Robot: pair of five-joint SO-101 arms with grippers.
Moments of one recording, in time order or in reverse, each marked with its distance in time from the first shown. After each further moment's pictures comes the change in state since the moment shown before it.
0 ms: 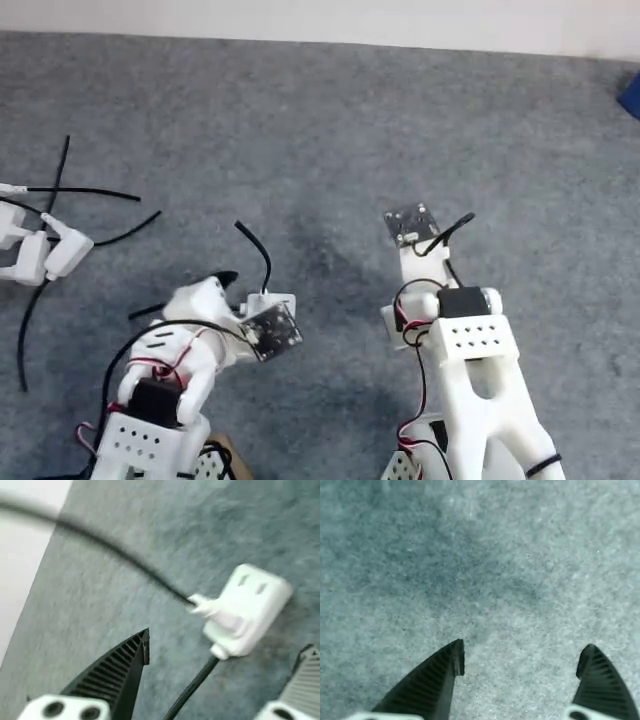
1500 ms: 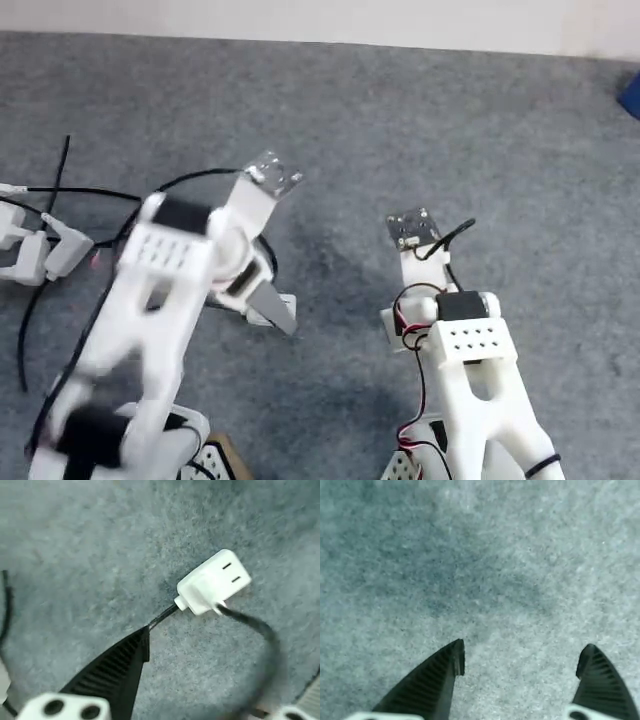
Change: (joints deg) left arm -1.8 81.0 -70.2 35.7 29.2; right arm -0.1 0.0 2.2 -1.9 -1.7
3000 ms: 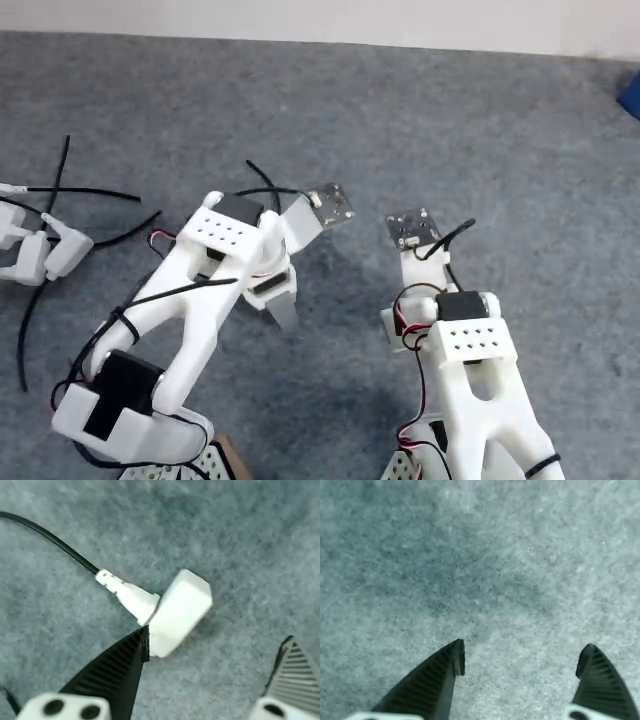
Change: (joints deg) left arm 6.0 11.6 1.7 -15.5 -14.5; right arm 0.0 0.0 0.0 0.0 0.0
